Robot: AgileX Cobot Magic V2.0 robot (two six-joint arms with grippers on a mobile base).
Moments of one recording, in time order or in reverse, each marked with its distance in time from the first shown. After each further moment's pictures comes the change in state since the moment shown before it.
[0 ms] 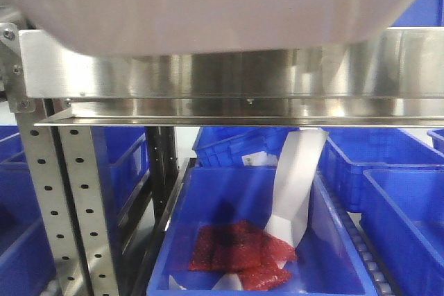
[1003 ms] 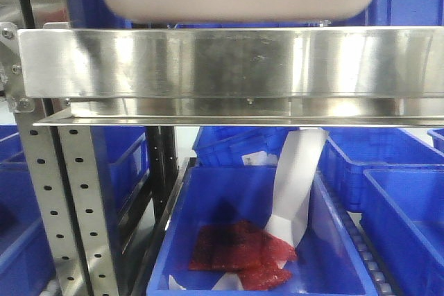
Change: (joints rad) left arm -0.111 0.496 -0.373 -0.244 -0.205 0.015; right arm -0.010 0.427 -0.208 0.293 -0.091 0.002
